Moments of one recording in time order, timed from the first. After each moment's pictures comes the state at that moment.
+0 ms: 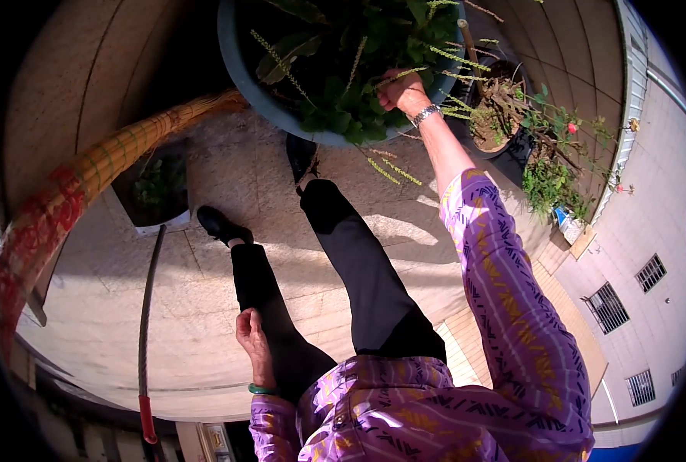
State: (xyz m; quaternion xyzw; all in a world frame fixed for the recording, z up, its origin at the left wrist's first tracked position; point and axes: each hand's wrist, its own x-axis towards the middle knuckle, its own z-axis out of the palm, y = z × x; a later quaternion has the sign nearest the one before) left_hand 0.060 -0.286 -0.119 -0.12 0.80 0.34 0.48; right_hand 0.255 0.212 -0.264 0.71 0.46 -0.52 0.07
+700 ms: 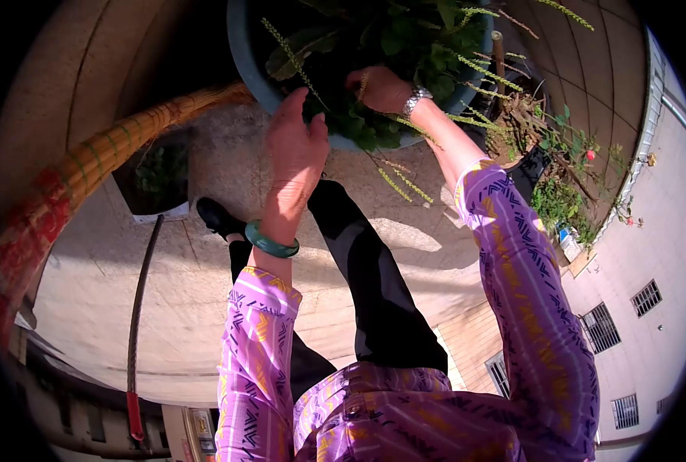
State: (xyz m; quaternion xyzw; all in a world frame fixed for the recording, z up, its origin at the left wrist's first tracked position) left_hand 0.076 0.075 -0.230 0.29 0.78 0.37 0.41; right_hand 0.210 0.215 -0.287 0.35 0.79 -0.45 0.23
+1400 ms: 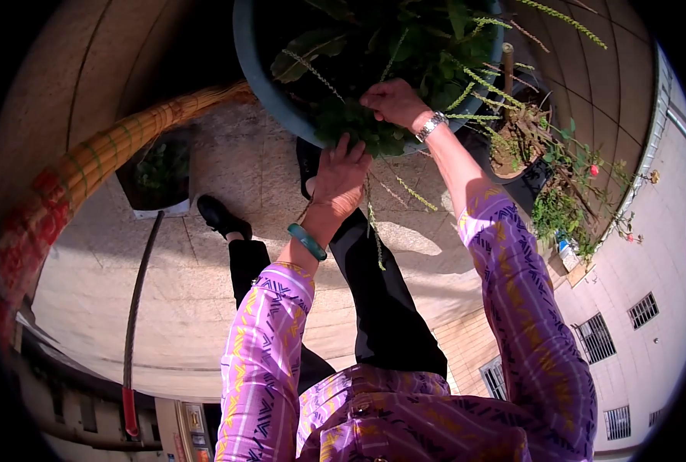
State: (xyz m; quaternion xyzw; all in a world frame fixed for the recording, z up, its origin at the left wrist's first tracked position) left_hand 0.144 0.035 -0.257 0.66 0.65 0.10 0.36; right_hand 0.229 0.205 -0.283 0.55 0.51 -0.65 0.10
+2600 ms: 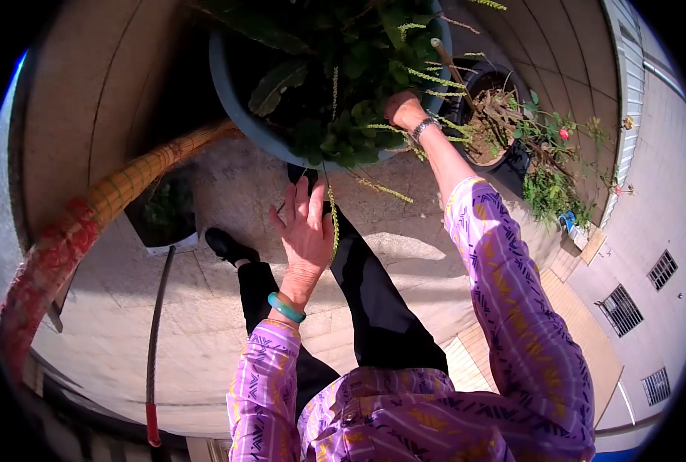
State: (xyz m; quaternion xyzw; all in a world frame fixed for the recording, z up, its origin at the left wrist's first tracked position) left_hand 0.113 0.003 -0.161 0.57 0.73 0.10 0.36; right_hand 0.309 0.237 -0.300 0.52 0.77 -0.26 0.26
